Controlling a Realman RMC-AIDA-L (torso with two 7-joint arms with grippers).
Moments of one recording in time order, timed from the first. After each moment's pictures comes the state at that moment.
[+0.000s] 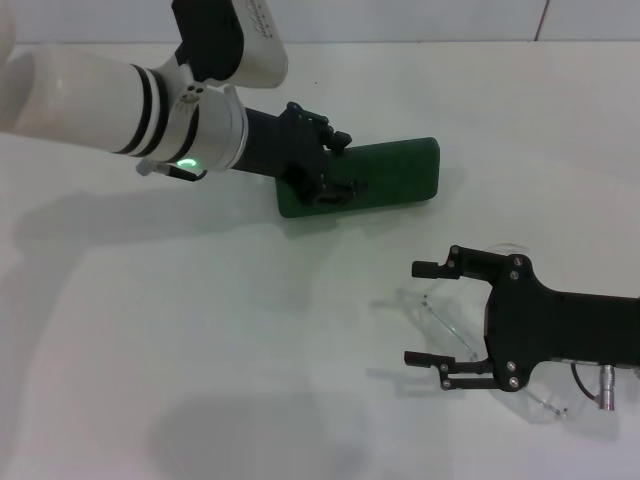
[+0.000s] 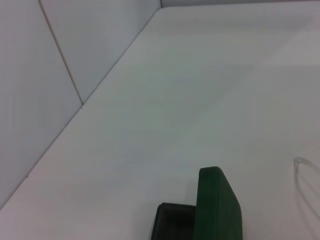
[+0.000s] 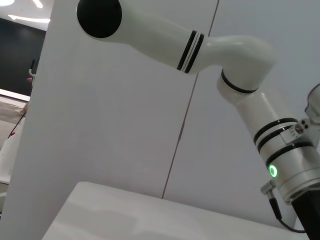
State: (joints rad) left arm -0.73 -2.09 1.36 0.85 2.09 1.05 -1.66; right arm 0.42 2.00 -1.45 -0.44 -1.22 -1.59 0.51
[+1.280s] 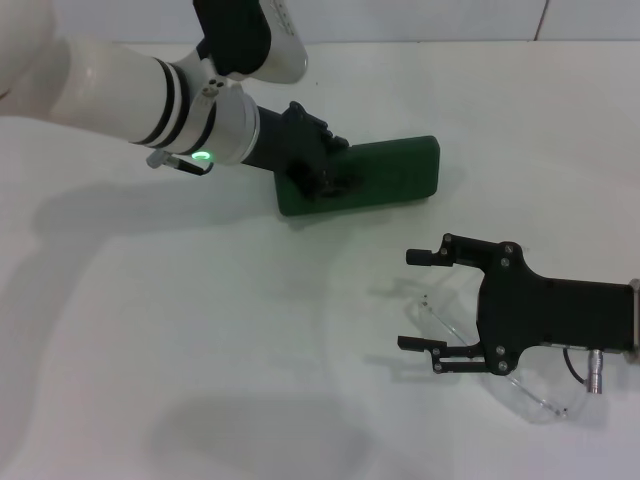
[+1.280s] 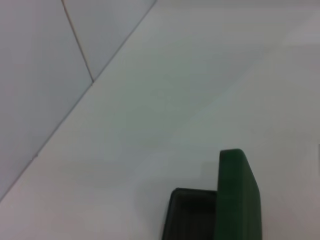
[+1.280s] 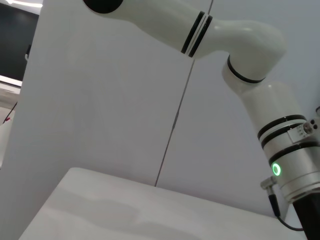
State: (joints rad) left arm -0.82 -2.09 1.37 0.74 2.14 0.99 -1.70; right arm 0.44 2.00 -1.45 -0.44 -1.22 -1.54 0.51
